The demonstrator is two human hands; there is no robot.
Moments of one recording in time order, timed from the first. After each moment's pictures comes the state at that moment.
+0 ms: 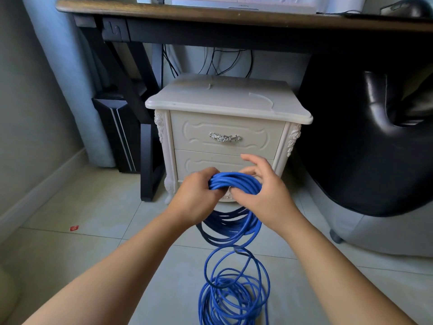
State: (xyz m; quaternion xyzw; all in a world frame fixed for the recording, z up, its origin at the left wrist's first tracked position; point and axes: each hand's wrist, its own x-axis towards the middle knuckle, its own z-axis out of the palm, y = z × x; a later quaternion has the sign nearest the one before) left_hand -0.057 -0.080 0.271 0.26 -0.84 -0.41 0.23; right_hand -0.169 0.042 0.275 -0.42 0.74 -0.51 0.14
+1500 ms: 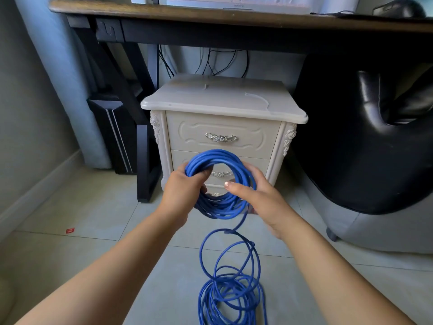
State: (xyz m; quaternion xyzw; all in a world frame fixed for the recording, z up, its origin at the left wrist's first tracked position) left_hand -0.063 -0.085 0.271 0.36 -0.62 -0.62 0.32; right_hand -0.168 0.041 0.276 -0.31 0.68 -0.57 0.33
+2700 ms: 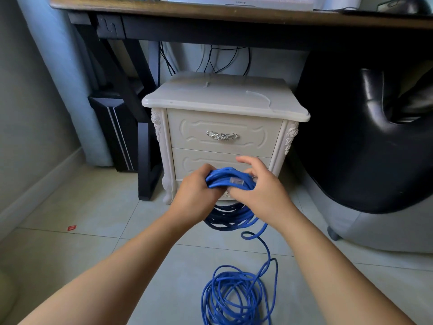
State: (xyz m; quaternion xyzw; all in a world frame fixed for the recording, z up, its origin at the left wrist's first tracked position) left_hand -0.064 -0.074 0.264 0.30 -0.82 -0.43 0.26; right_hand -0.170 0.041 0.281 -0.39 0.77 -0.47 0.18
